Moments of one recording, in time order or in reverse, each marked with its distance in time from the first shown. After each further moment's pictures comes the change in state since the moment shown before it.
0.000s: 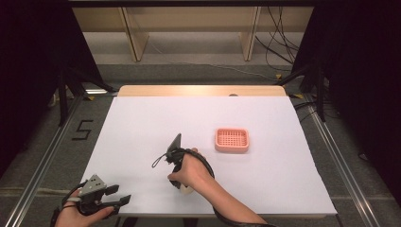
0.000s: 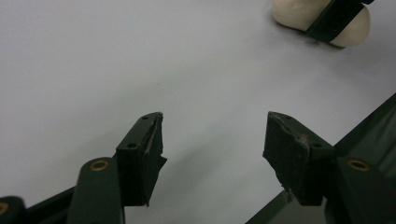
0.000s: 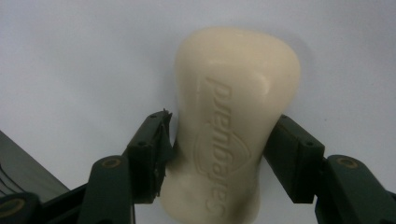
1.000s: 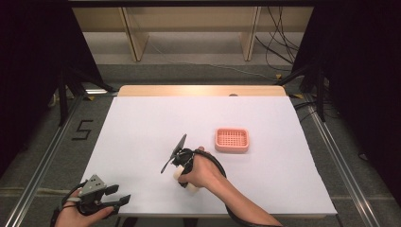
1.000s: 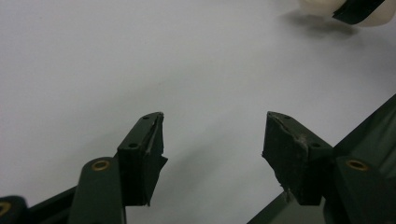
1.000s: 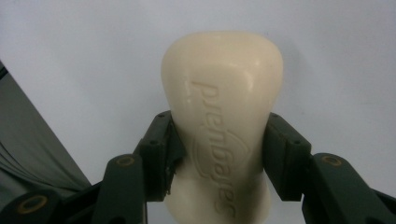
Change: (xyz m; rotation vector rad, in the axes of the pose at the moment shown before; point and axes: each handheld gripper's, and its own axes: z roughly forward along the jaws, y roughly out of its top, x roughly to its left) left arm 0.000 0.000 0.000 -0.001 0.005 0.007; right arm -0.011 -0.024 -0.019 -0.108 0.048 -0.197
